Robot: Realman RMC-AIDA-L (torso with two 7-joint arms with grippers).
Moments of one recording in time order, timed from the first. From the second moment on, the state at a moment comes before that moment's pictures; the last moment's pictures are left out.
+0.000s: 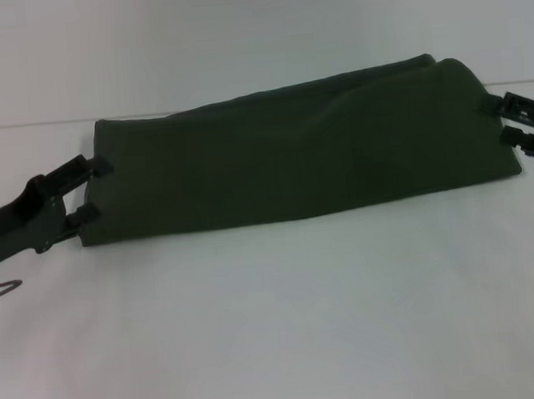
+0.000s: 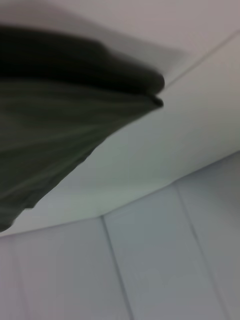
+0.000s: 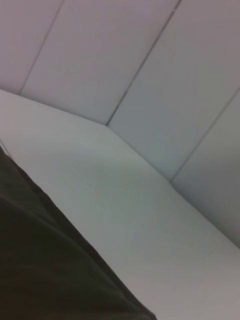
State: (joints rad) left arm -0.47 -2.01 0.55 0.53 1.84 1.30 -2.35; right arm 0.49 2.00 -0.67 -0.60 -1.75 -1.21 2.19
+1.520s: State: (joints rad) left arm -0.51 -1.97 0.55 0.42 2.02 1.10 -2.59; right arm 0.50 2.01 -0.62 -0.51 -1.75 -1.14 2.14
